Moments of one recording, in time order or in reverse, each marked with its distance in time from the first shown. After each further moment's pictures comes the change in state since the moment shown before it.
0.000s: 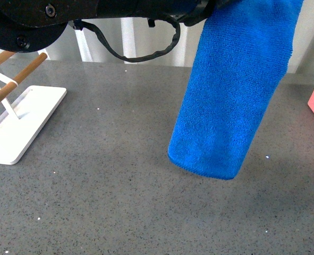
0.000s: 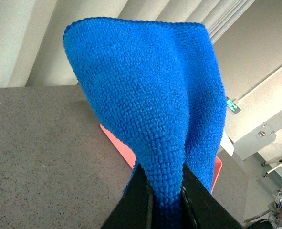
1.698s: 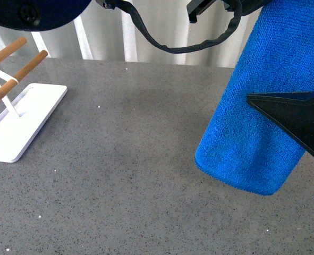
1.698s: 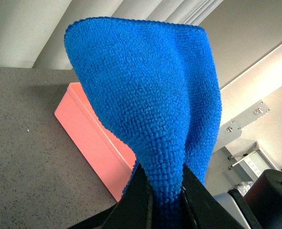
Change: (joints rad) left arm -0.112 -0.075 -0.014 -0.035 -0.020 -0.117; right arm 0.126 1.479 0.400 0.934 -0.459 -0.320
